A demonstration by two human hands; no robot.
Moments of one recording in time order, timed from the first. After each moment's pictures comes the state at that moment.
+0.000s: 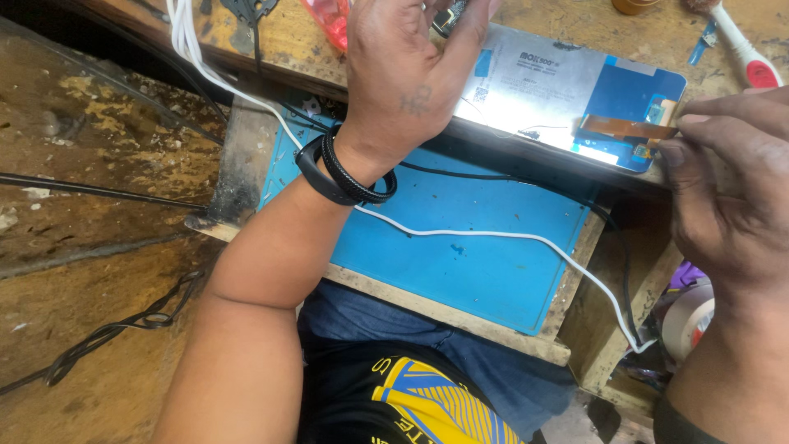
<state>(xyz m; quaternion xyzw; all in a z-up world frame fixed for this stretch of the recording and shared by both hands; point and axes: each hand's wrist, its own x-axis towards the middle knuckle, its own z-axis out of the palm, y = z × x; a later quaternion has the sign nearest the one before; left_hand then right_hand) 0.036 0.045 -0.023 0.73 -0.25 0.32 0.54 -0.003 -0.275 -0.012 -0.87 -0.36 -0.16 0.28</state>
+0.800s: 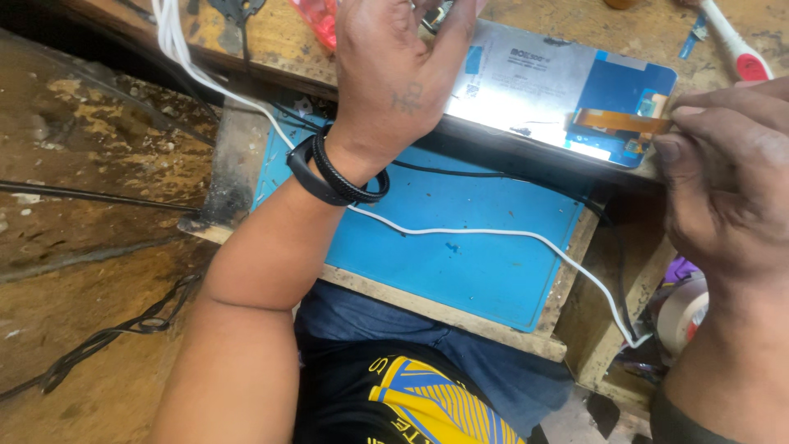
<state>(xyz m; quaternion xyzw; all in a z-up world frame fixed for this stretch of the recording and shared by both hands) 0.033 0.046 -0.024 0.76 -0.22 0.32 0.52 -0.002 -0.282 -0.023 -0.87 -0.34 -0.16 0.33</state>
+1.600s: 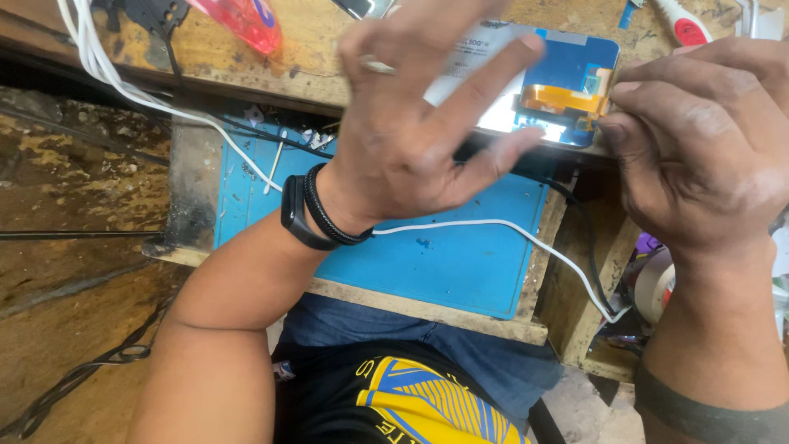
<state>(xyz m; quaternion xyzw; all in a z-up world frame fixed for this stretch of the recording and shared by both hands) -0.007 0.015 0.004 0.88 -0.33 0.27 0.21 -0.005 -0.276 0.001 -0.86 -0.39 -0.24 0.23</state>
